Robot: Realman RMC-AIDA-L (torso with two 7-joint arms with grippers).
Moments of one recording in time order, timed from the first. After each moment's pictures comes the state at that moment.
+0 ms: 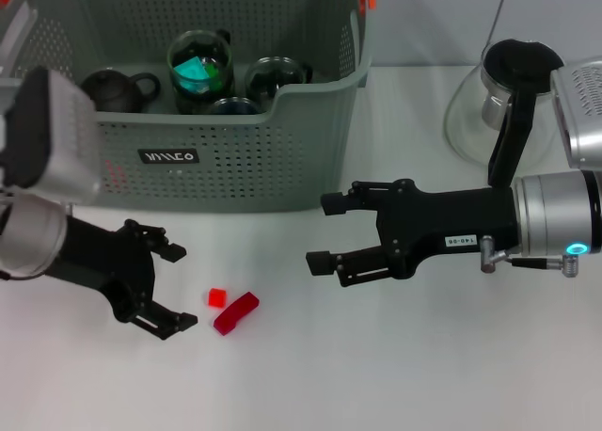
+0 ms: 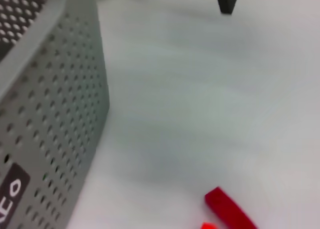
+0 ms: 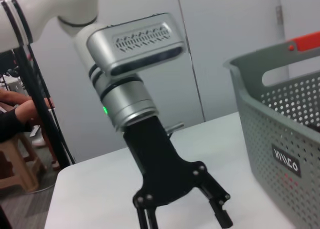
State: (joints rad) left arm -0.48 -2.14 0.98 1.19 2.49 1.61 -1.58; right arm 0.62 2.01 -1.41 -0.61 -1.47 -1.38 1.44
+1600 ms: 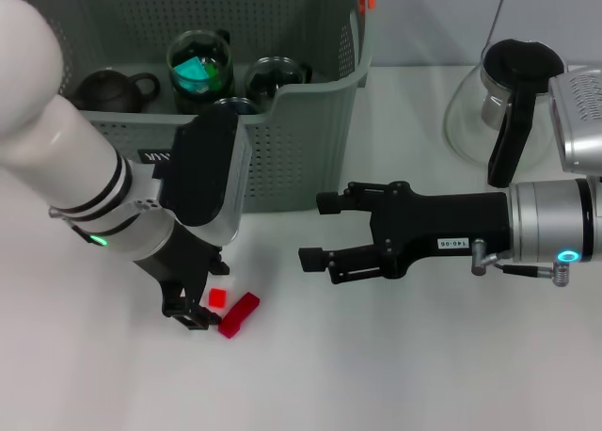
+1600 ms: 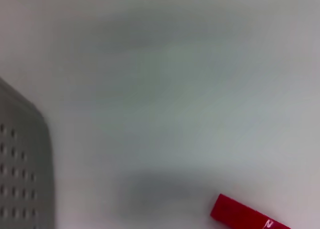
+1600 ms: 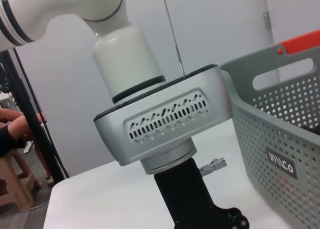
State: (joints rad) left arm -0.66 -2.17 1.33 1.08 2.72 1.44 -1.62; right arm 0.61 2.04 -1.37 -0.60 -1.49 -1.37 1.44
